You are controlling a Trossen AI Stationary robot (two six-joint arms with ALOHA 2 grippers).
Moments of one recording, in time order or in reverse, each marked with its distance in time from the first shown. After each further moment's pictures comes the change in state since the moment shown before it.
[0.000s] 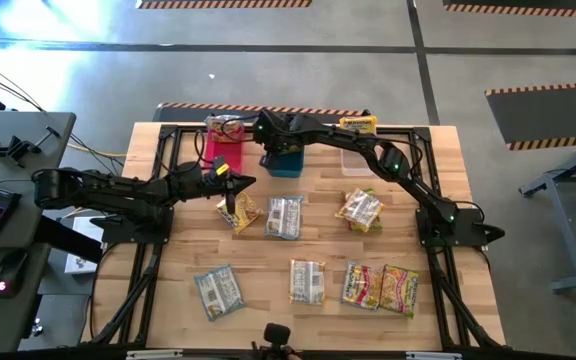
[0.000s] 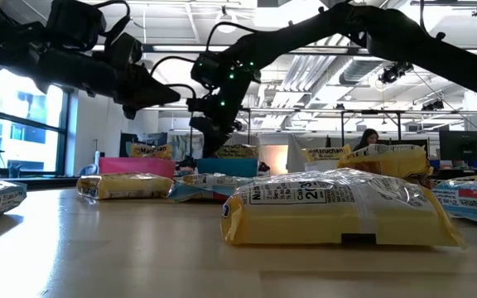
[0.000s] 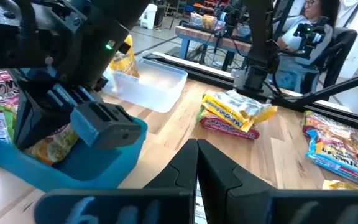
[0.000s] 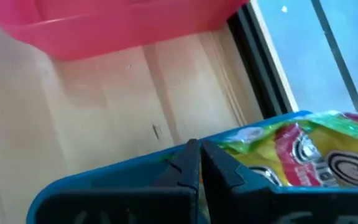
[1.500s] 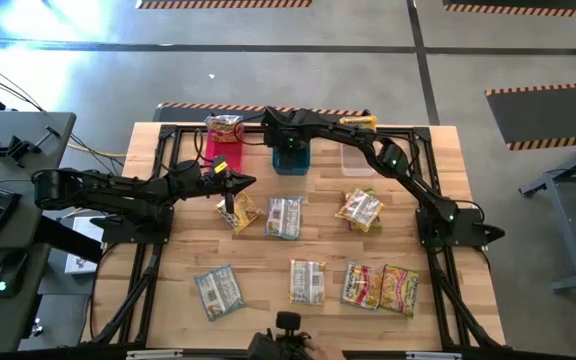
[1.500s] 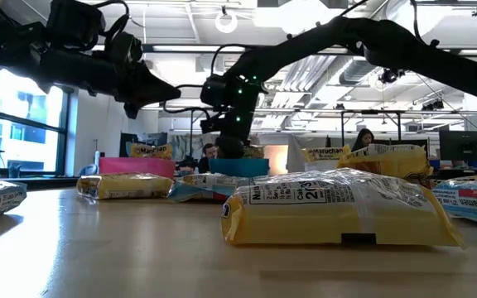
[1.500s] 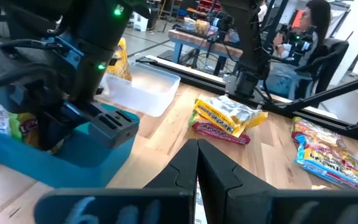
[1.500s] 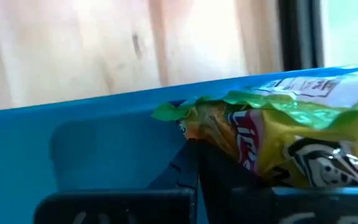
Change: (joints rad) left arm 0.023 0.000 0.000 0.022 0.050 -0.029; right arm -0.074 0.040 0.001 -0.153 -0.039 -0.208
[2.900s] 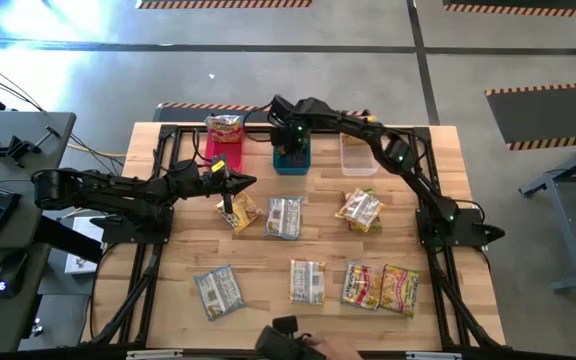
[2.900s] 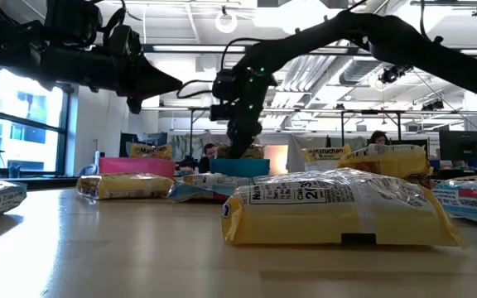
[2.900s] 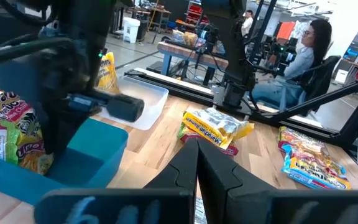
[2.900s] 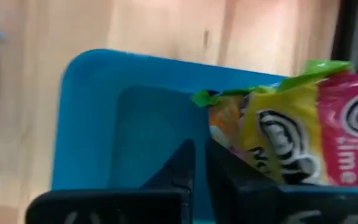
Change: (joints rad) left arm 0.000 0.000 0.000 0.058 0.039 -0.002; right arm -0.045 -0.058 -0.002 -0.111 -0.257 -0.277
